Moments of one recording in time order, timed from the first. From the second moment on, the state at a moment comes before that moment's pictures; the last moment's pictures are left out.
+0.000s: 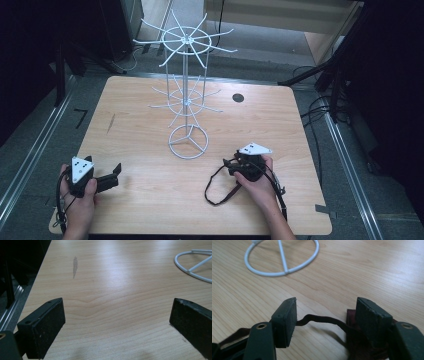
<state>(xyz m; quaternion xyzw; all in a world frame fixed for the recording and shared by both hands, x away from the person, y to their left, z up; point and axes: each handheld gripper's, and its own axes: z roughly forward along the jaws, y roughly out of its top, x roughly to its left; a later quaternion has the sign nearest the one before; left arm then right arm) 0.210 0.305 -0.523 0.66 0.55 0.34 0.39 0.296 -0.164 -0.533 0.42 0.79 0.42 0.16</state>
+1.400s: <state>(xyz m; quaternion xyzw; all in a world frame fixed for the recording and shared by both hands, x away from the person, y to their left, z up) 0.210 0.307 -0.523 0.66 0.55 0.33 0.39 0.261 -0.161 -0.519 0.37 0.82 0.41 0.16</state>
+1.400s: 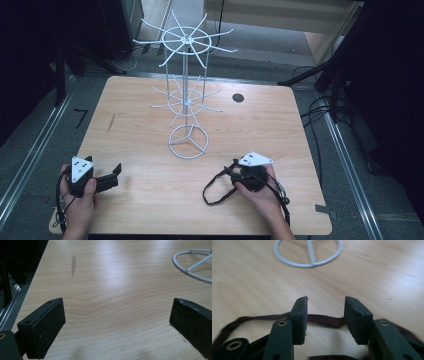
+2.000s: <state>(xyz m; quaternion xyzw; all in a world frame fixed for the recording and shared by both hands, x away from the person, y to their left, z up) 0.210 0.307 -0.523 0.66 0.55 0.33 0.39 0.254 -0.129 -0.539 0.34 0.85 0.39 0.12</state>
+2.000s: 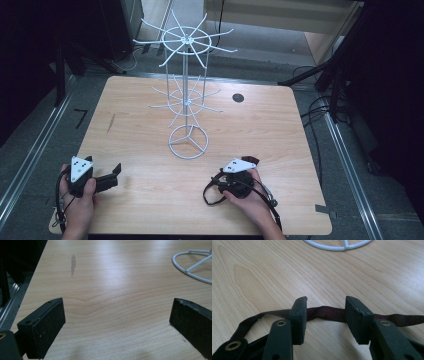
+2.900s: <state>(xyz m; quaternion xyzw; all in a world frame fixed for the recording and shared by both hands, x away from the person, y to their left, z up) 0.210 0.307 -0.523 0.66 0.55 0.33 0.39 0.260 -0.139 -0.514 0.39 0.84 0.36 0.11</state>
